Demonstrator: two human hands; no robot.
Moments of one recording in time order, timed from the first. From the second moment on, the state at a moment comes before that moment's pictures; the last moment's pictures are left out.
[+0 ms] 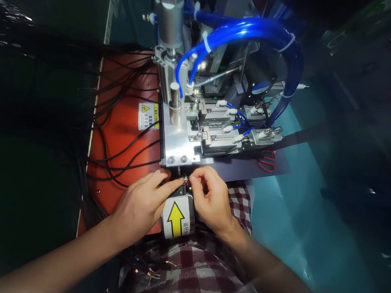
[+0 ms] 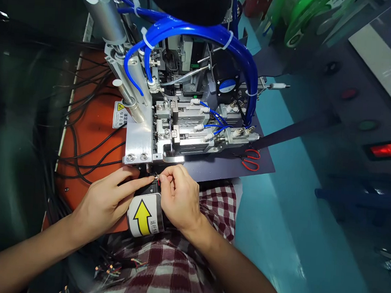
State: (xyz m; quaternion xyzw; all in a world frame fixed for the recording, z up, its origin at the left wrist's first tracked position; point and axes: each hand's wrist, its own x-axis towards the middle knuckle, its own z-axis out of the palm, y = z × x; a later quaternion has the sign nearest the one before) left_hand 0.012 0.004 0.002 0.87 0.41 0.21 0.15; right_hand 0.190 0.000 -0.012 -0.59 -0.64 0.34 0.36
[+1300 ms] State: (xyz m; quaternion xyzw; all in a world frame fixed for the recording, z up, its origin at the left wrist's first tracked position) left_hand 0.012 0.005 -0.001 0.87 0.41 0.22 0.16; right_hand 0.189 -0.002 -0.016 -0.60 -0.63 0.32 0.36
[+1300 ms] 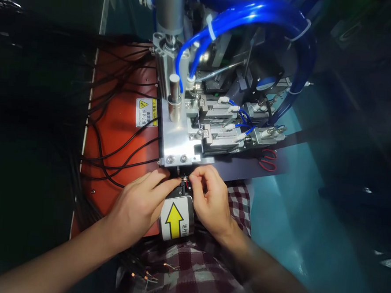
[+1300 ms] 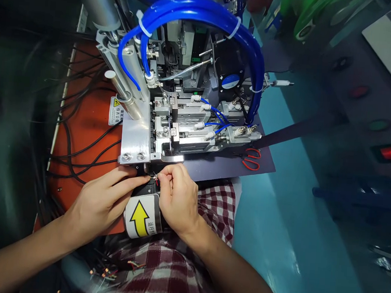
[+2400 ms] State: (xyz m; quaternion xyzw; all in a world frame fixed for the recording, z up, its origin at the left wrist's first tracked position) left_hand 0.009 0.005 0.006 0.87 0.42 0.20 0.16; right_hand 0.203 0.000 -0.022 -0.59 -0.52 0.53 0.32
